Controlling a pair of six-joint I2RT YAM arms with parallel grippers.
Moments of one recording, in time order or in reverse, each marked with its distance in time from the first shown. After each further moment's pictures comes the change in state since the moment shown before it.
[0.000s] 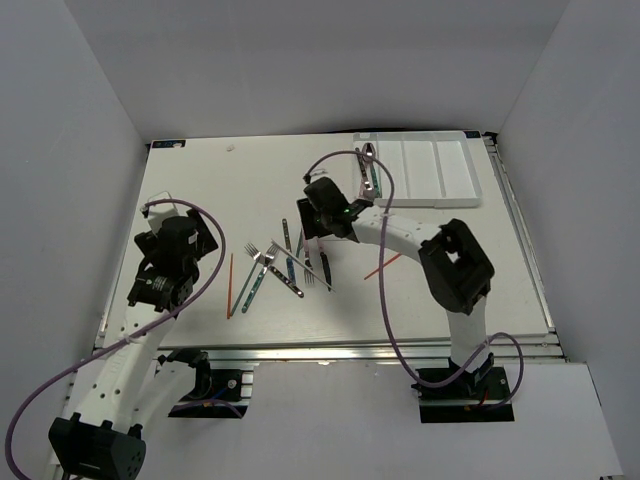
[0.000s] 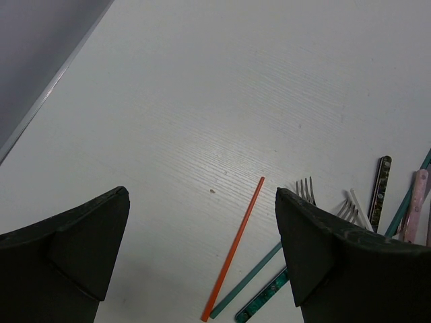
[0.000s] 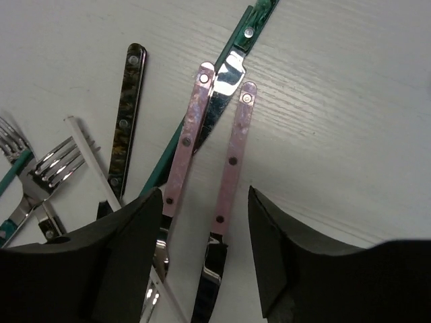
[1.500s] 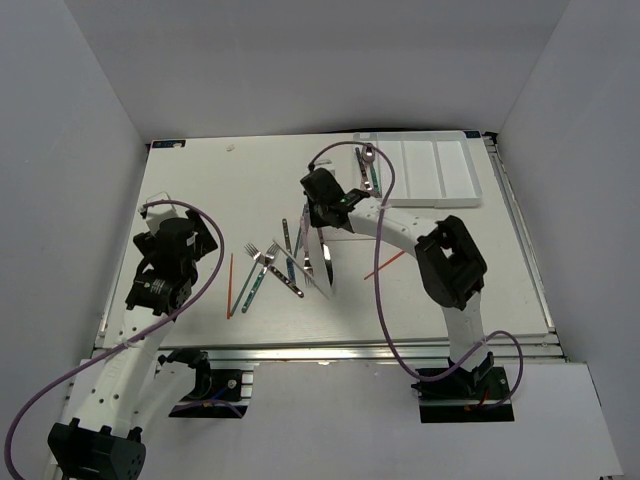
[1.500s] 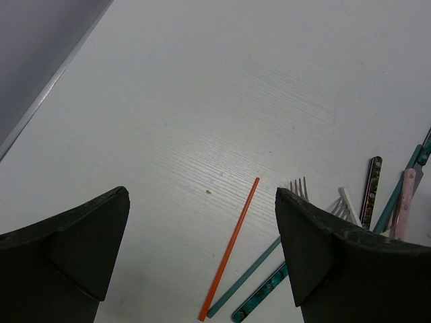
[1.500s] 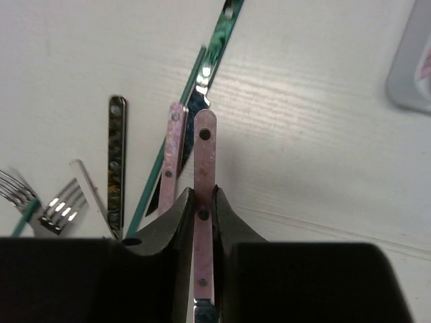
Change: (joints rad) left arm 0.000 -0.026 0.000 0.000 0.011 0.000; right arm 0.001 0.103 0.163 -0.113 0.097 0.097
